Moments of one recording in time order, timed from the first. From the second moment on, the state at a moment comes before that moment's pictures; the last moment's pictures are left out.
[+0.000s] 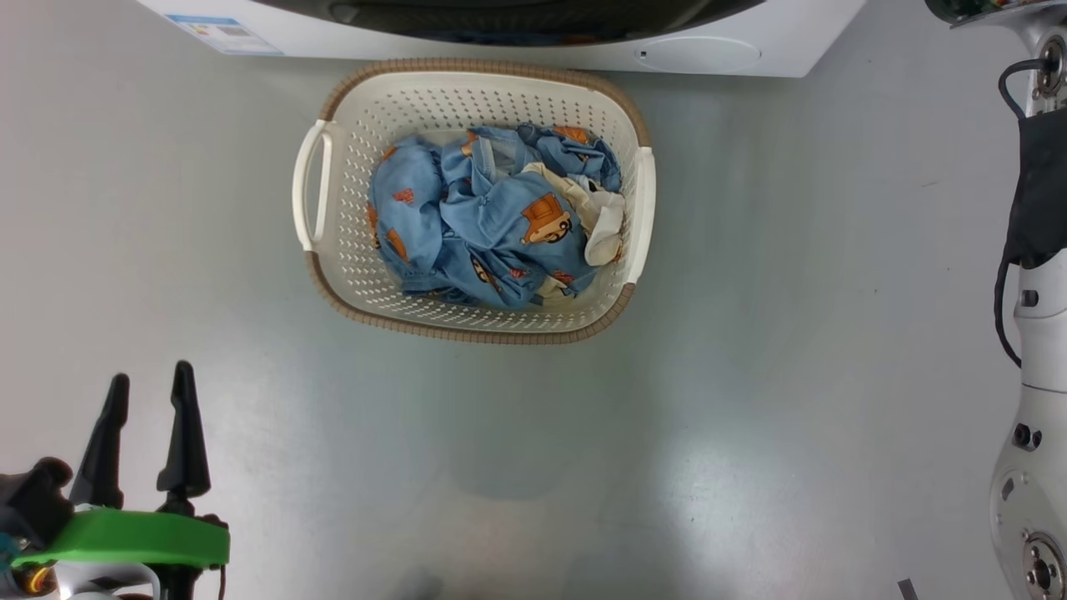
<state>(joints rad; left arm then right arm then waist) -0.16 0.11 0.11 0.23 -0.41 -0.13 -0.26 -1.13 -0.17 -0.08 0.40 1.52 0.13 0.57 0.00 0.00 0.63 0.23</state>
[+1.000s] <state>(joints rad) -0.14 0.10 0.14 0.26 -0.42 -0.13 -0.26 -1.15 -0.19 -0.01 0.41 1.51 0.13 0.64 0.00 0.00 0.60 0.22</state>
